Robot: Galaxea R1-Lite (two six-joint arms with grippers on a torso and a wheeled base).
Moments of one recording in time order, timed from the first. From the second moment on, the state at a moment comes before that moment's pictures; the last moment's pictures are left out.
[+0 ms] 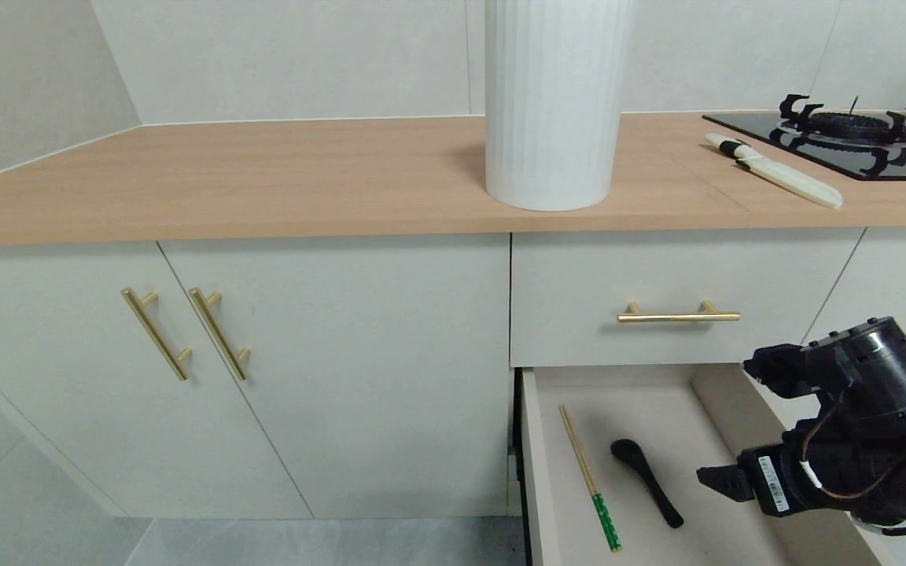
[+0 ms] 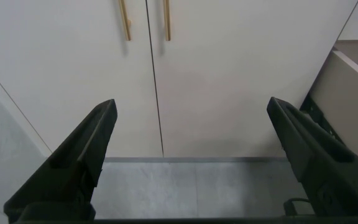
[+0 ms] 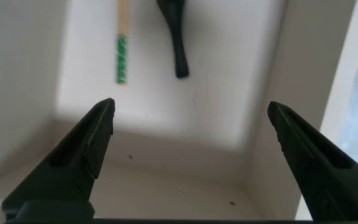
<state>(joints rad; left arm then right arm) 0.00 0.00 0.00 -0.01 0.00 -0.01 0.46 1.51 -0.67 0.04 -0.20 0.19</state>
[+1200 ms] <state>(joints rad) 0.00 0.00 0.00 -0.01 0.00 -0.01 0.47 1.46 -0.67 0.05 -0.20 0.18</state>
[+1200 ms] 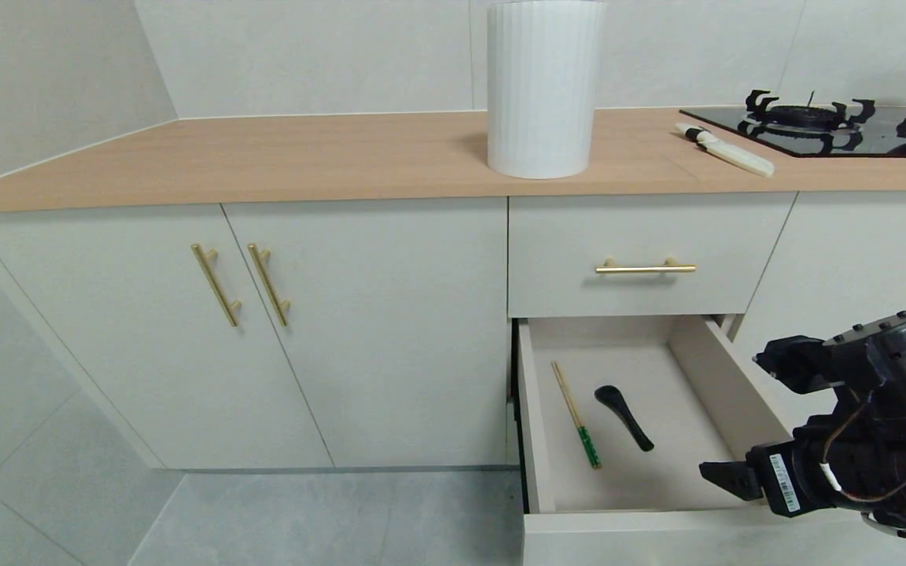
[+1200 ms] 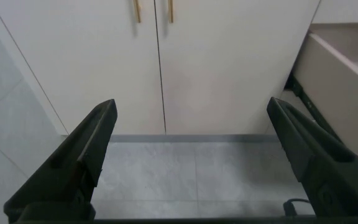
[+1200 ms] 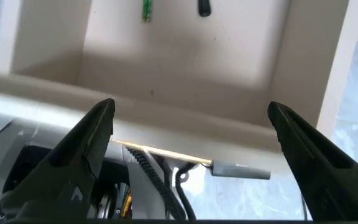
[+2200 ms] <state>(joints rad) 0.00 0.00 0.00 -0.01 0.00 -0.01 0.66 1.49 -0.66 0.31 -0.20 0.17</state>
